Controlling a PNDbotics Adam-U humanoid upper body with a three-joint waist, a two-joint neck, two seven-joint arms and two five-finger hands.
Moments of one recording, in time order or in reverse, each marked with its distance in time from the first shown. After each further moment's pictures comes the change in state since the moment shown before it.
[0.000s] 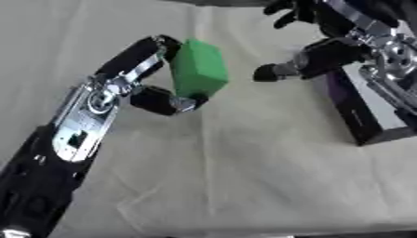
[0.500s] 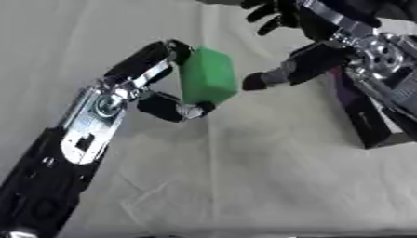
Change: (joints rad) left arm -0.011 -0.023 -0.020 0.013 -0.010 -0.061 -0.001; right arm -0.022 0.014 0.019 0.000 0.002 0.014 0.050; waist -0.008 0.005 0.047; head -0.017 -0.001
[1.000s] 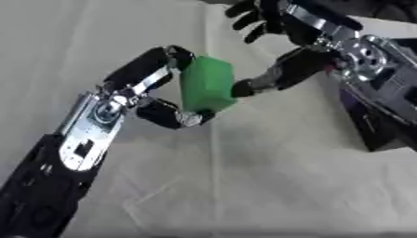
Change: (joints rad) left arm -0.008 -0.019 -0.012 0.004 0.002 -0.029 0.004; right arm -0.004 0.016 0.008 0.000 0.000 0.030 0.020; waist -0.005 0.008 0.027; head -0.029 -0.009
